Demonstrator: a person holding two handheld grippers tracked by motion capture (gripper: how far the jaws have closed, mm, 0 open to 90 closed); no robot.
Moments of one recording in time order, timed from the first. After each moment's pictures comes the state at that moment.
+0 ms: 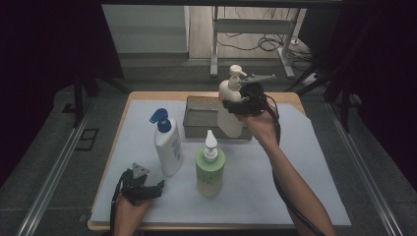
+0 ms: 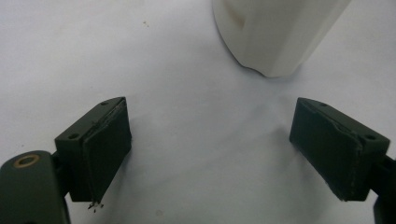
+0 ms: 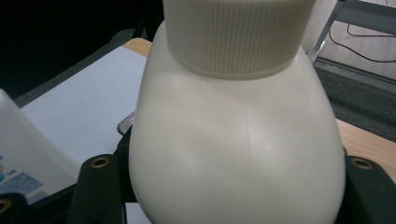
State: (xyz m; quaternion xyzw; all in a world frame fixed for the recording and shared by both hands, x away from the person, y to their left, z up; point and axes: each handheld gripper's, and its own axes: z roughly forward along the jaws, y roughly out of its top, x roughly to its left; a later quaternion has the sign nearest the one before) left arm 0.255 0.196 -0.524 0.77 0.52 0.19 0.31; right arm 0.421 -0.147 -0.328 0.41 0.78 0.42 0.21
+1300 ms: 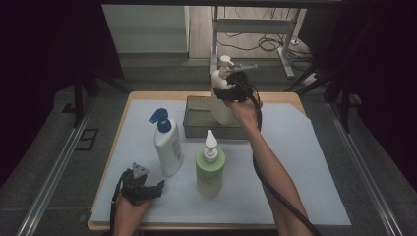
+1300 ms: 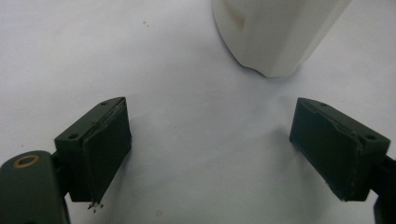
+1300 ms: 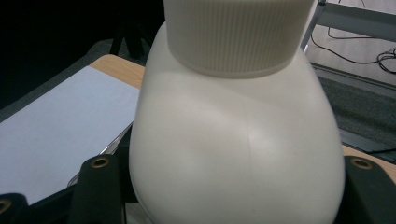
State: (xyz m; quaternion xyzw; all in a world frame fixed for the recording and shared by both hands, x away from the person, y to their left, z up) left arm 0.255 0.196 -0.524 0.77 0.52 0.19 0.31; right arm 0.486 -0.117 -0.350 0.44 0.76 0.42 0.23
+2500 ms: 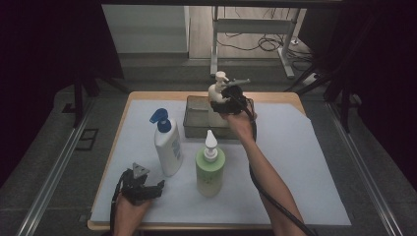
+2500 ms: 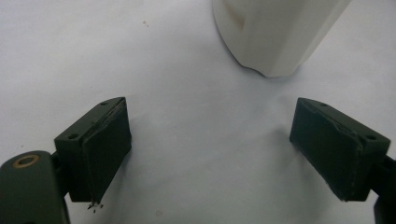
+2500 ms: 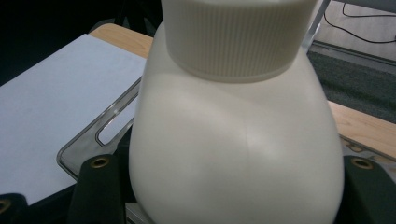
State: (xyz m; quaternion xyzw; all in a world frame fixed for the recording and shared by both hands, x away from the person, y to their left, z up) left arm 0.255 0.196 -0.524 0.77 0.52 0.19 0.31; right arm 0.479 -0.108 -0.396 0.44 0.78 0.40 0.21
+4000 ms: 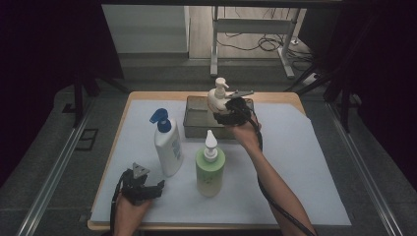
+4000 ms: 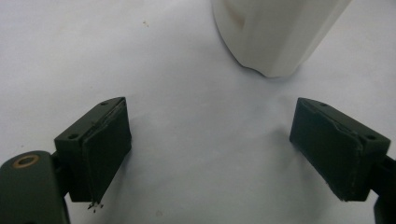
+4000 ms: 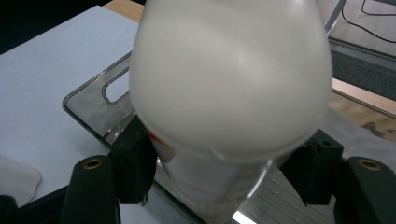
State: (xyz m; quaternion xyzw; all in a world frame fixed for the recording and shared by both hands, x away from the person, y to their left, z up) left arm 0.255 0.196 -0.524 0.77 0.52 0.19 0.31; right arm 0.459 -0.125 -0.420 0.41 0.80 0.40 0.20
